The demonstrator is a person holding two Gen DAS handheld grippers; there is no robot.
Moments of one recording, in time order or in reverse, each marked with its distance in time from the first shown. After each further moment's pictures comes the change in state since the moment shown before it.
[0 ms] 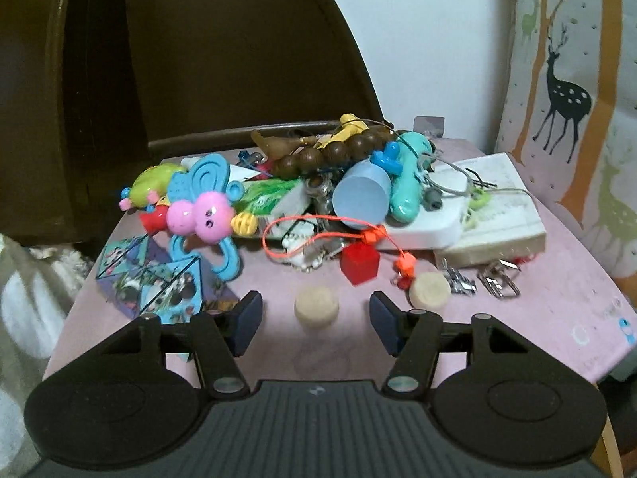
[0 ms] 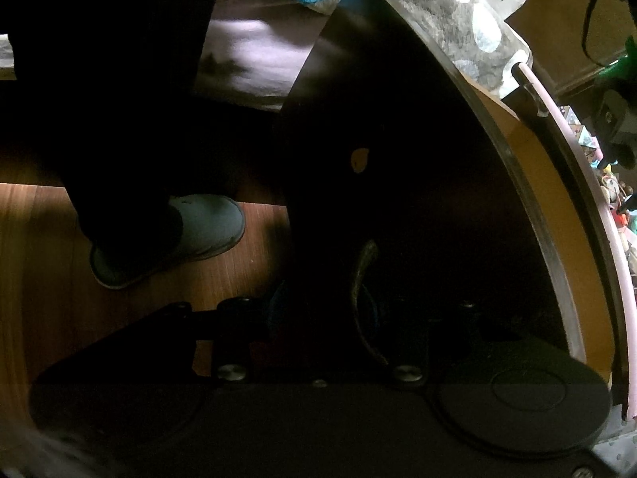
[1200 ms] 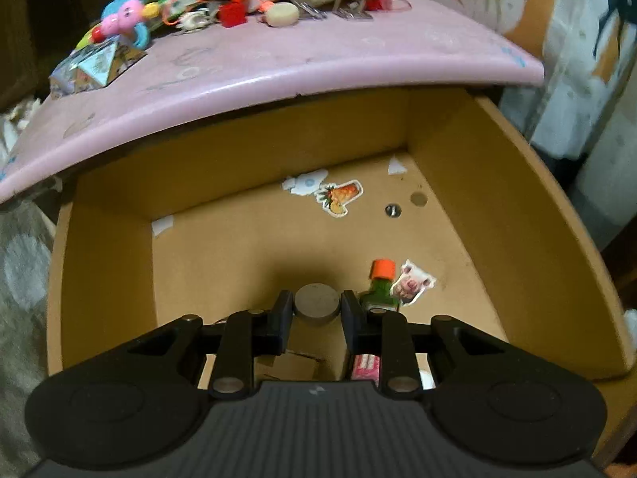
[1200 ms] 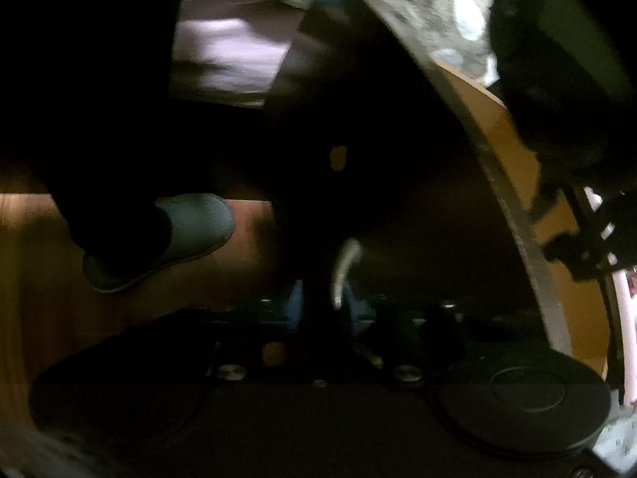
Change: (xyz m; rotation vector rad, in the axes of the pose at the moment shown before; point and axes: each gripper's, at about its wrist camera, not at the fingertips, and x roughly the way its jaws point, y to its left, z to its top) left arm -0.077 -0.057 -0.140 0.113 0.316 -0.101; right arm -0.004 -0.007 0.005 0.080 0.039 -0.042
